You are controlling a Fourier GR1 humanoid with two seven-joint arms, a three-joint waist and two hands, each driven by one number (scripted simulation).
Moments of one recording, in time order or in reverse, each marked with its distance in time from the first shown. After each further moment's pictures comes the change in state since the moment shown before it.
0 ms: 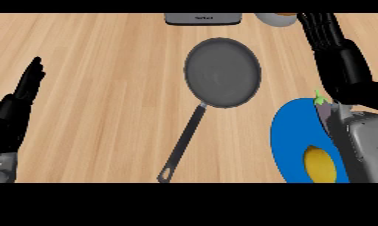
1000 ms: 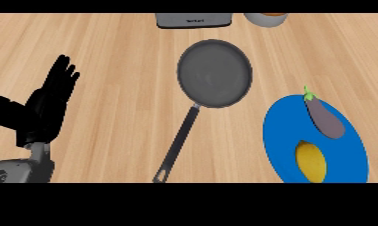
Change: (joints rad) left arm -0.063 -0.210 0.027 -0.029 0.222 -0.003 0.179; right arm 0.649 -0.473 -0.370 -0.143 0.179 0.345 -0.516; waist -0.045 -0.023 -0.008
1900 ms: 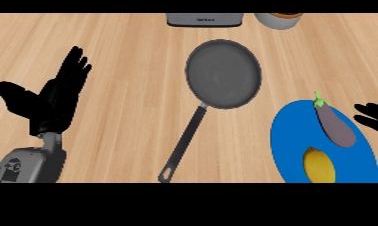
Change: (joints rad) left arm -0.073 -0.044 -0.015 0.020 -0.029 -0.014 0.030; right arm 0.010 -0.152 0.188 -0.328 0.473 0.093 0.343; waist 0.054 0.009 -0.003
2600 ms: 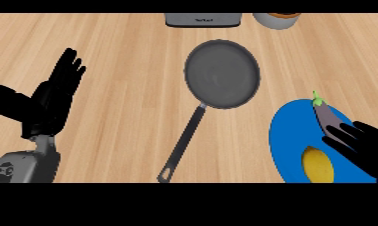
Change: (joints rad) left arm 0.022 -0.001 0.040 -0.016 -0.009 -0.033 0.010; right arm -0.011 0.008 0.234 -0.147 0.336 0.174 0.211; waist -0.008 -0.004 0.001
